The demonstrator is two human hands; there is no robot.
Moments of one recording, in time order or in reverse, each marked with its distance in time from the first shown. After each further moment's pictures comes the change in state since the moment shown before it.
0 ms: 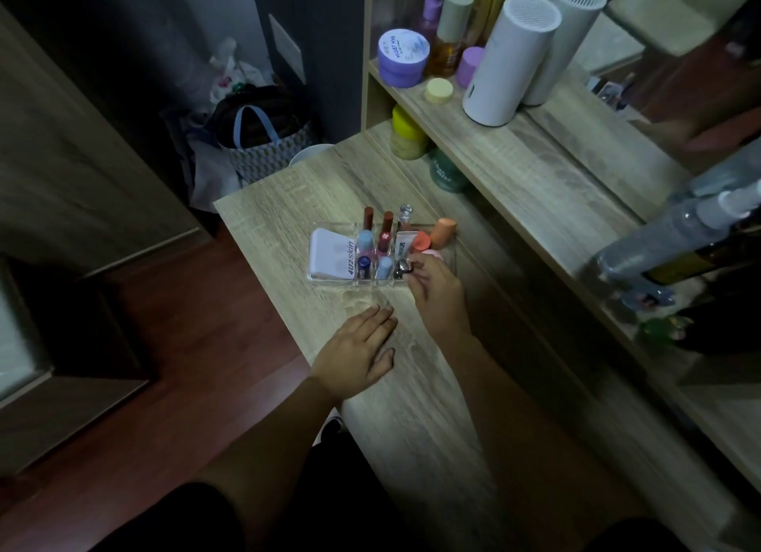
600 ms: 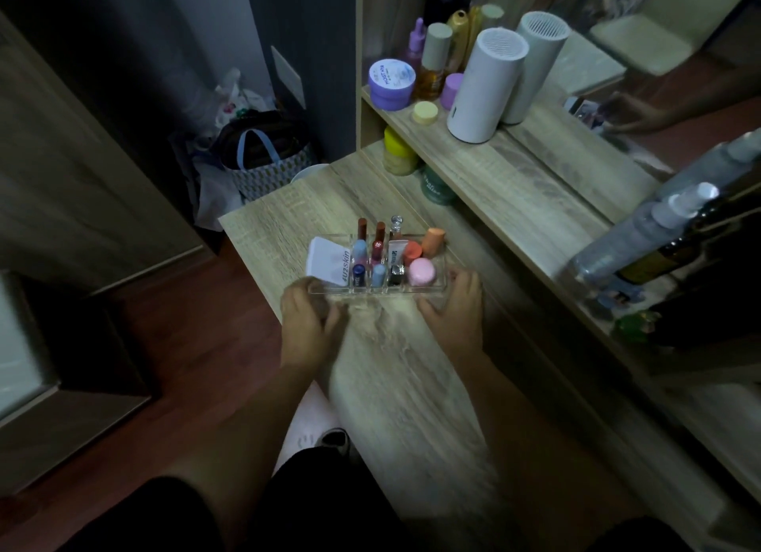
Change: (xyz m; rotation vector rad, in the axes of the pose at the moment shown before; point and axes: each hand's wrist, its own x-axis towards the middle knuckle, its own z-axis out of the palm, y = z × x) left_hand 0.011 -0.019 -0.049 -0.334 0.368 -0.647; right_hand -0.016 0.022 -0.015 -0.152 0.161 0.168
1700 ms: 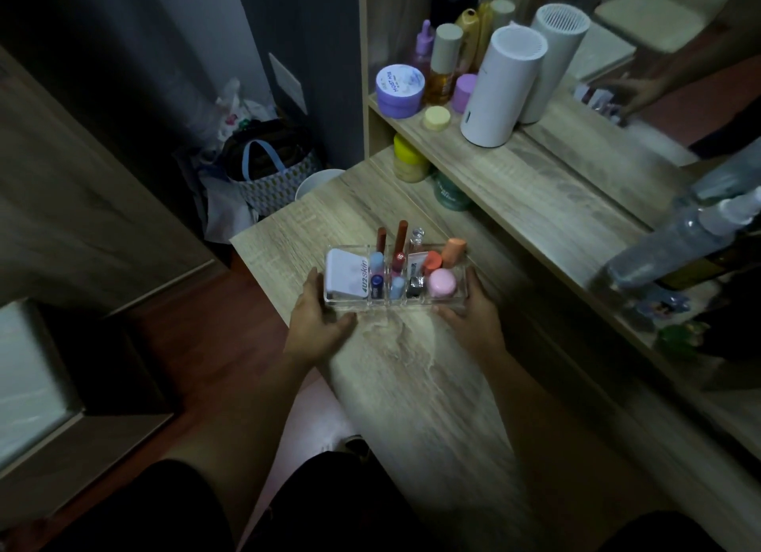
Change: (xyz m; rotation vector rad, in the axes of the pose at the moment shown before) left_hand 0.049 -0.024 -0.010 -0.079 -0.244 -0.080; right_hand 0.021 0.008 0.012 0.267 -0.226 0.114
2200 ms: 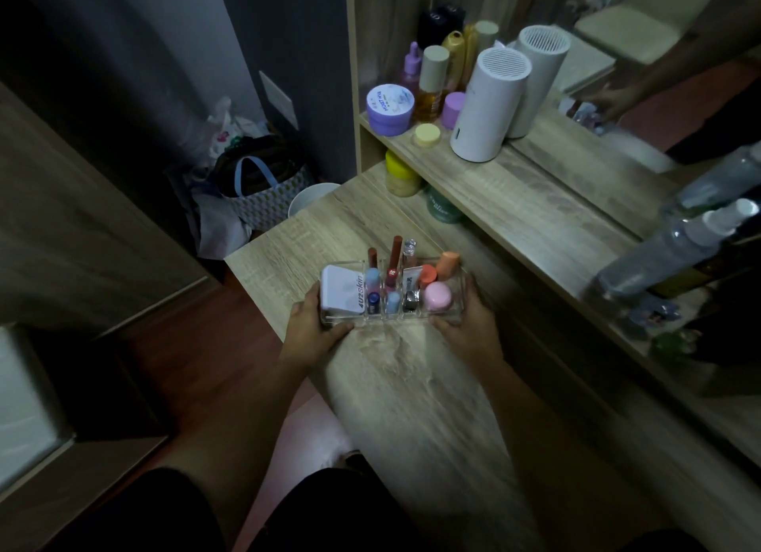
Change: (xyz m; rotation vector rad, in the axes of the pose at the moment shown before) left_hand 0.020 0.004 -0.008 0.087 -0.097 0.033; right_hand -0.003 -0.012 -0.003 -0.022 0.061 -0.092
